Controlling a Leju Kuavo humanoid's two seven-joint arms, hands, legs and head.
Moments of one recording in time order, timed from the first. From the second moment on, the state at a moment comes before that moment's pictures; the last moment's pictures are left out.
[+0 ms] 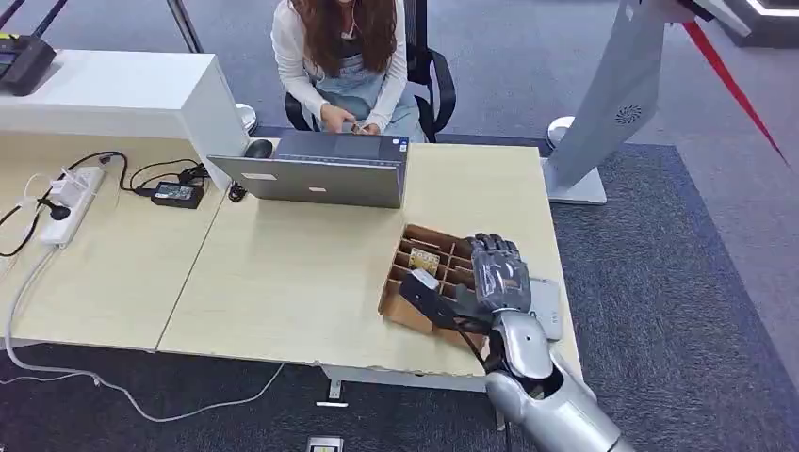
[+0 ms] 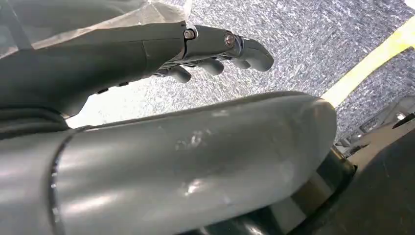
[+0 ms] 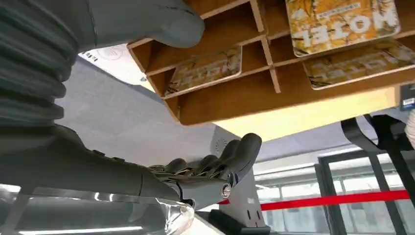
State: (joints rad) left arm -0.12 -0.02 -0.95 -0.22 0.04 0.13 0.24; right arm -0.47 -0.10 0.78 -1.20 1.03 -0.13 0.58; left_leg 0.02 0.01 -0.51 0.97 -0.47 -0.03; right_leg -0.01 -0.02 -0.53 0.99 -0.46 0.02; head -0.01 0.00
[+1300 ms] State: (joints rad) left arm -0.12 -0.02 -0.95 -0.22 0.04 0.12 0.25; right arm -0.50 -0.08 0.78 -1.13 1.06 -0.14 0.59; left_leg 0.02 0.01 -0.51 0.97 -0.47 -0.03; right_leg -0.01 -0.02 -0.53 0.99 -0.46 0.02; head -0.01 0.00
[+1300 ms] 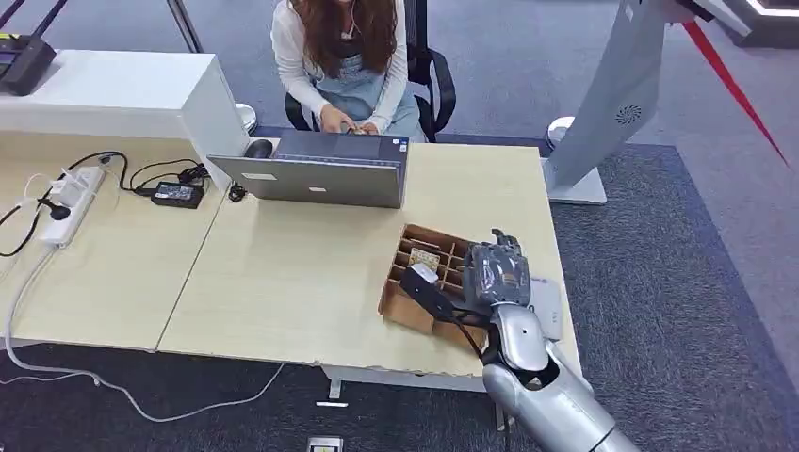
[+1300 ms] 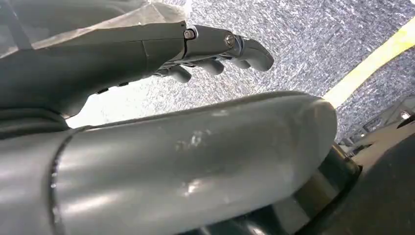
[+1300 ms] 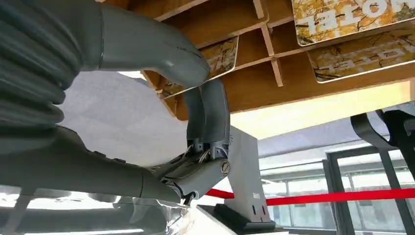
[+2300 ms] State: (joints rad) left arm -0.12 -0.02 -0.95 -0.22 0.04 0.12 0.25; right arm -0.51 -0.08 0.78 -1.13 1.06 -0.14 0.59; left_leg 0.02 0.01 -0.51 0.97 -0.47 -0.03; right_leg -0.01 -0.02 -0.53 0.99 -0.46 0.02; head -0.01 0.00
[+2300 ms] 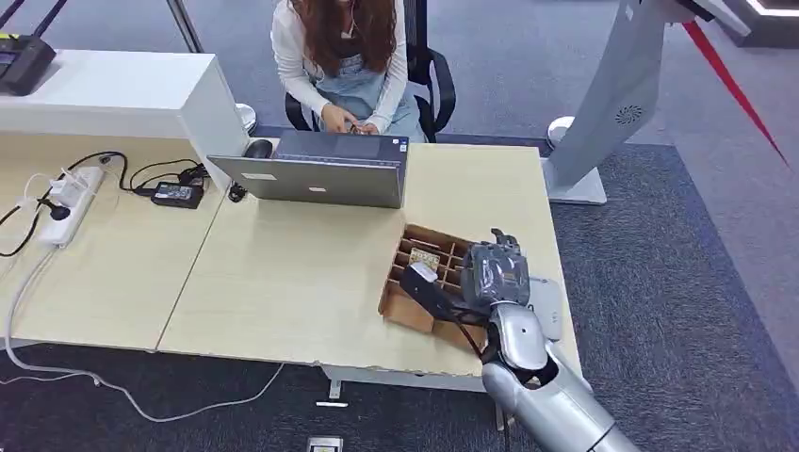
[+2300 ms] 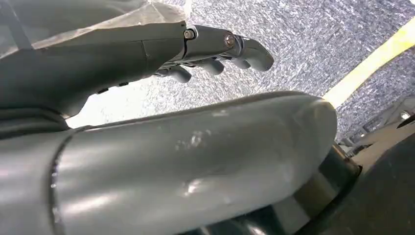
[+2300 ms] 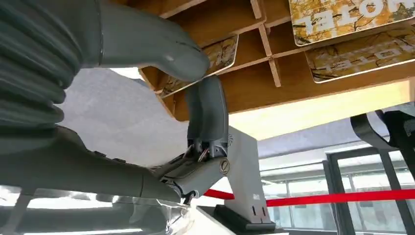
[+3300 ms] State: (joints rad) left arm -0.12 -0.02 -0.95 -0.22 0.04 0.12 0.25; right arm -0.51 -0.08 0.78 -1.13 1.06 -0.14 0.59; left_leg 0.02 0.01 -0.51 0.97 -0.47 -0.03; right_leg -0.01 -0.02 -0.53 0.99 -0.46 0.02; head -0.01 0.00
